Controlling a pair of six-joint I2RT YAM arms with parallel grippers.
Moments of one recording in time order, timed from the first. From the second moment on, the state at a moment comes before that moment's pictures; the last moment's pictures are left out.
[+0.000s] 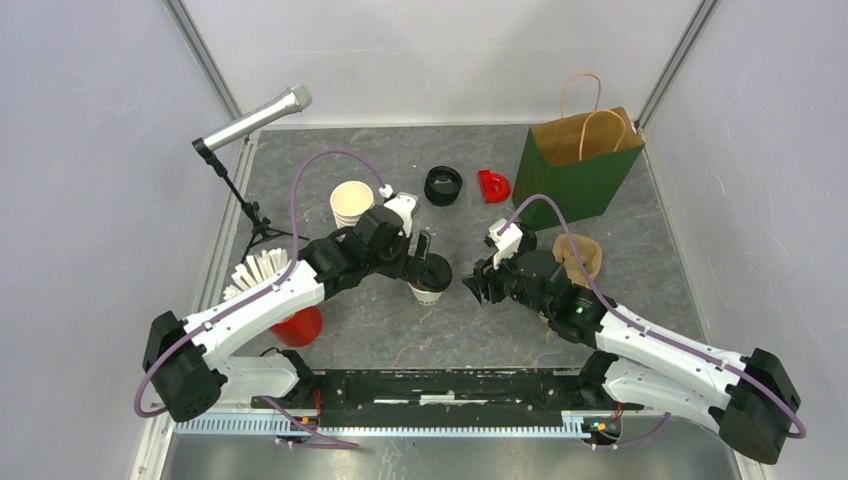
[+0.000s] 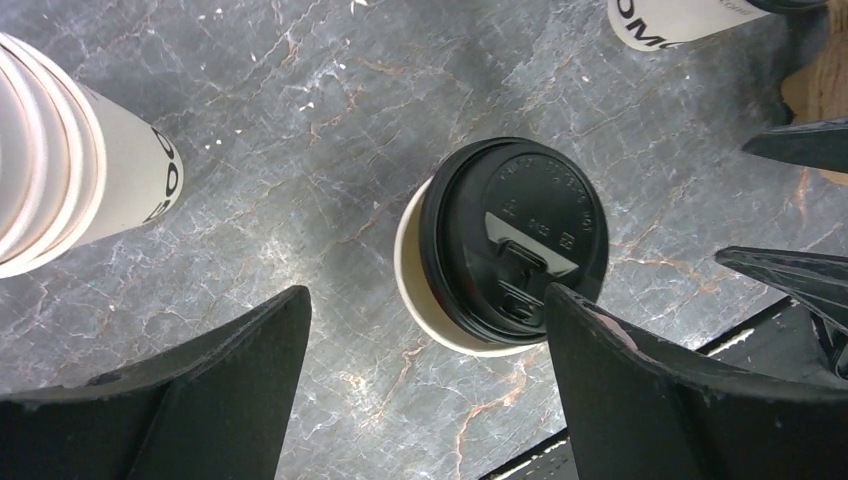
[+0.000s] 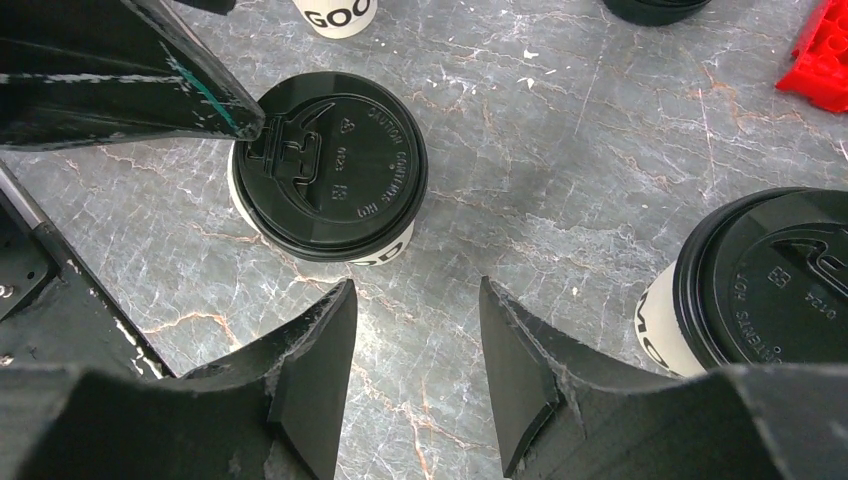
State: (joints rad) left arm -0.82 1.20 0.98 -0.54 -0.16 -0.36; right arm 0.88 0.92 0.53 0.01 0.08 0.19
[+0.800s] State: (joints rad) left arm -0.73 1.21 0.84 -0.39 0.01 -0.40; right arm 0.88 0.94 0.53 0.05 0.06 0.19
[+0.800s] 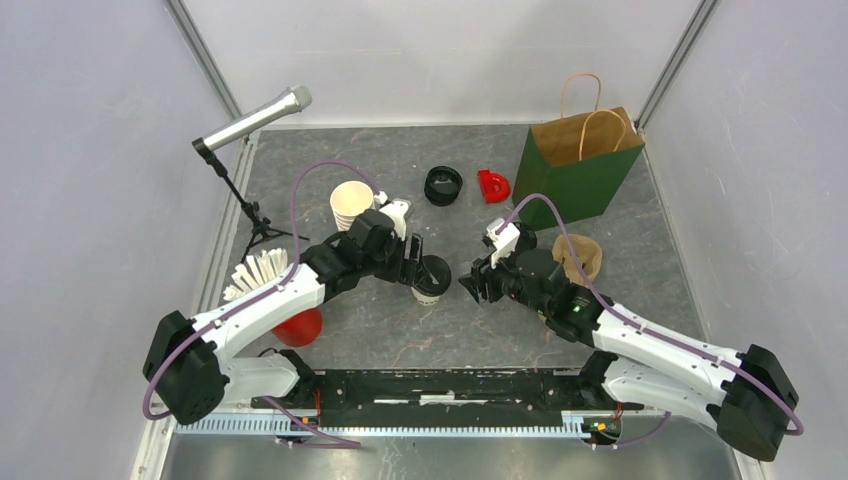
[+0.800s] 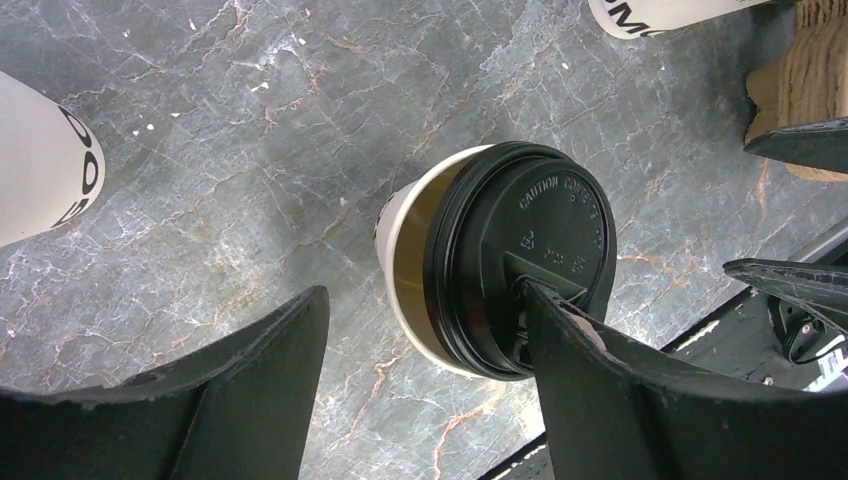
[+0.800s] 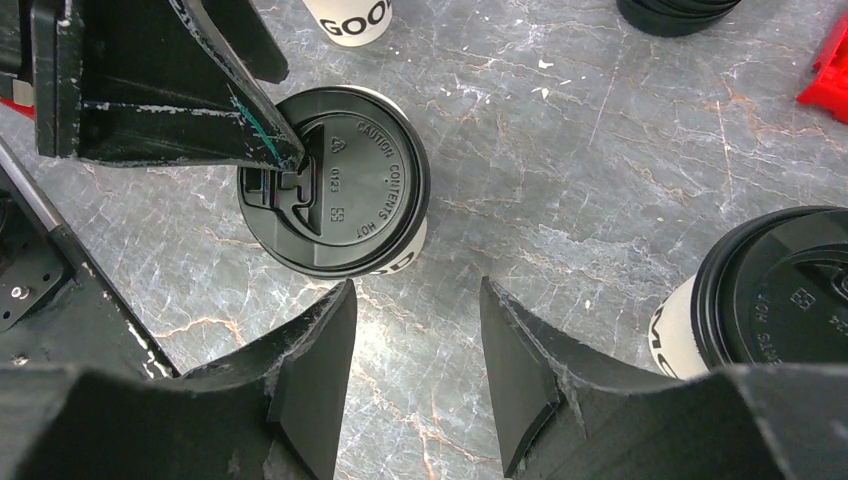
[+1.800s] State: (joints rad) left arm -0.70 1.22 0.85 -0.36 -0.01 -0.38; right arm 0.88 1.03 0.54 0.08 0.00 0.19
